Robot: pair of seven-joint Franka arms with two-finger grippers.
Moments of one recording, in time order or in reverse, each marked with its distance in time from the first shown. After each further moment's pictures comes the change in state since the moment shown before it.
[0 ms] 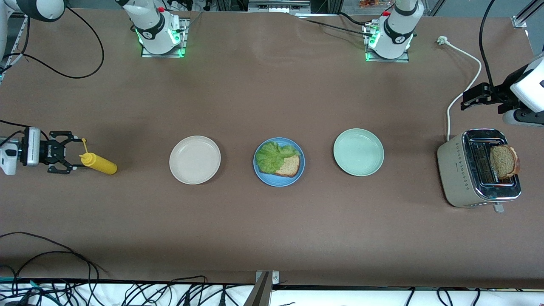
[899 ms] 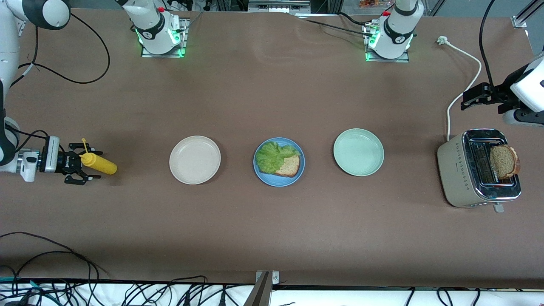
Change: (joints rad) left arm 0.000 0.000 0.000 0.000 0.000 0.000 0.000; right arm 0.000 0.067 0.064 0.000 0.089 0.099 -0.162
